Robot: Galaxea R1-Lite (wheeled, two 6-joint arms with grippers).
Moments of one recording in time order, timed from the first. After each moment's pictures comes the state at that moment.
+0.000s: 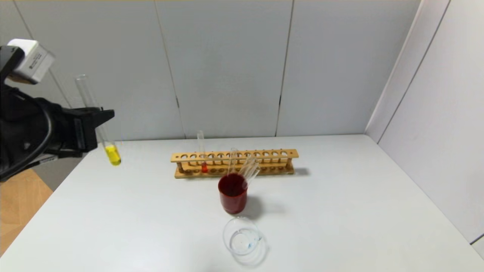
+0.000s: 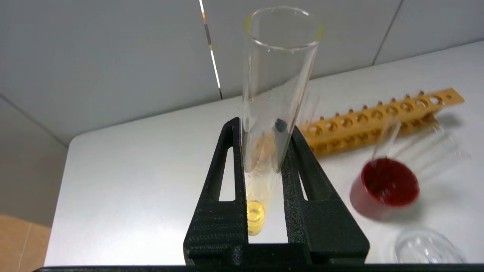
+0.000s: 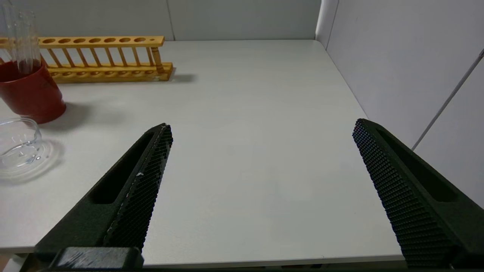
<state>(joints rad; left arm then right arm) -0.28 1.20 -0.83 -0.23 0.08 0.06 0.00 0.00 -0.01 0.01 0.00 0.01</state>
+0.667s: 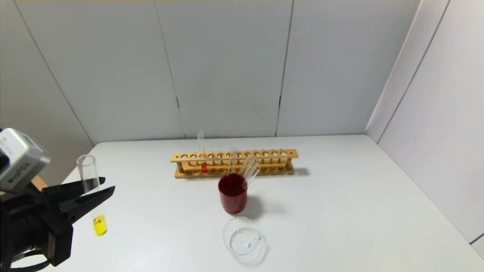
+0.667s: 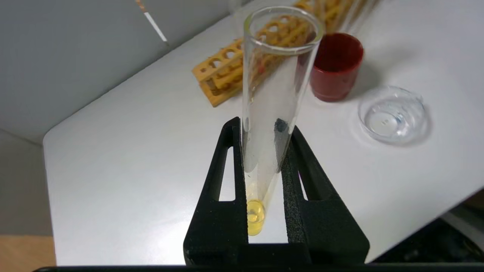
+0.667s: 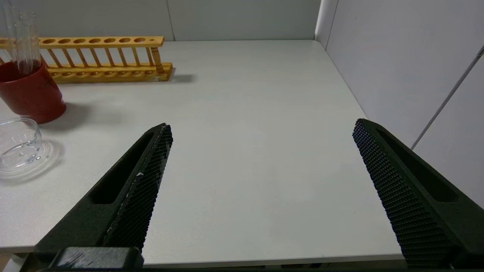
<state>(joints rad) -0.49 0.96 -0.57 -0.10 0.08 0.25 0.00 0.00 -0.01 0.01 0.00 0.01</state>
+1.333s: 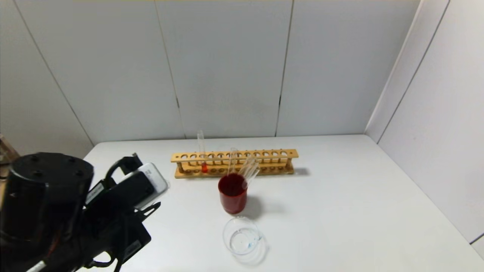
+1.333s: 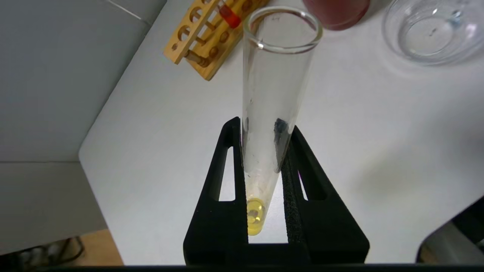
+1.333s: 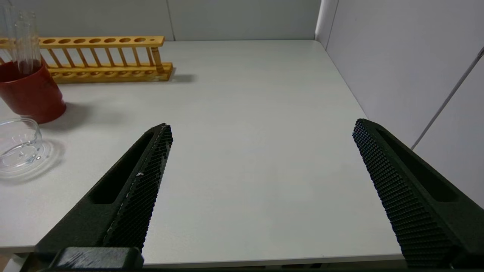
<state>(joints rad) -0.73 1.29 -0.58 -0.17 0.38 0.45 0.00 0.00 -0.01 0.01 0.00 0.01</state>
